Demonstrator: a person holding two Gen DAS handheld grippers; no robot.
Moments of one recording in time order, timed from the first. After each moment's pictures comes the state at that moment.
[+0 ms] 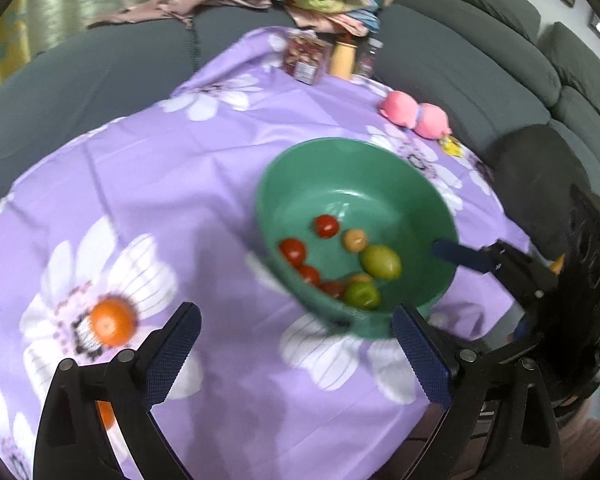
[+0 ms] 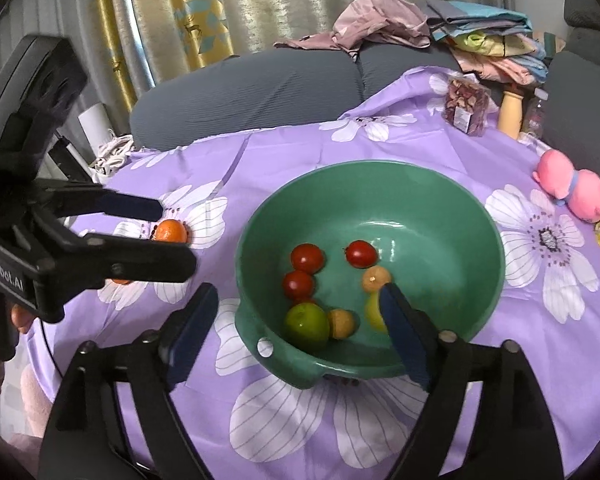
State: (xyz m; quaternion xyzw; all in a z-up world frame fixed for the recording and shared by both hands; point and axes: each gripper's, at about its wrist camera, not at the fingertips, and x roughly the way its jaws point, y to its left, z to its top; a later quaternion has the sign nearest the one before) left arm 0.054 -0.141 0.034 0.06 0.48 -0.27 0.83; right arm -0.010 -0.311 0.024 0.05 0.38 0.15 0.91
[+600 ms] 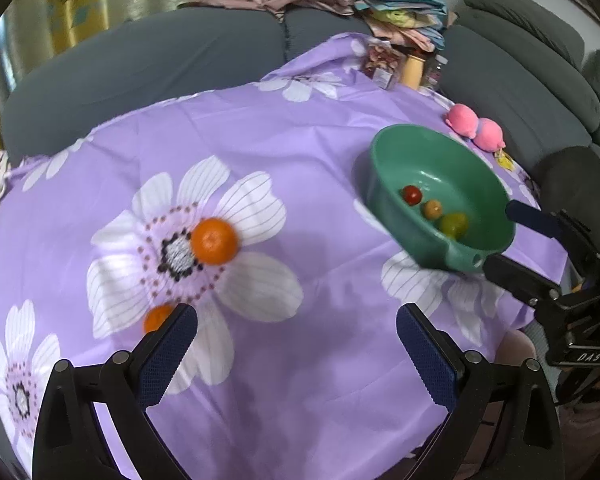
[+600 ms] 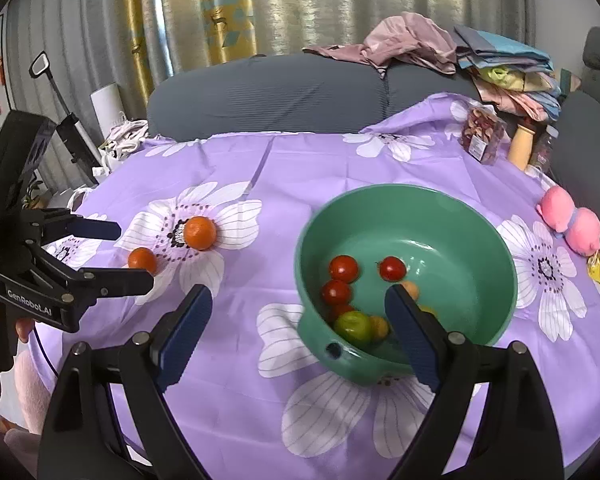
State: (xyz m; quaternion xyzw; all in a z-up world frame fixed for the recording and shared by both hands) left arm 0.018 -0.057 0.019 0.04 0.48 -0.18 0.86; right arm -0.026 -0.273 0.049 0.00 0.37 0.17 0.91
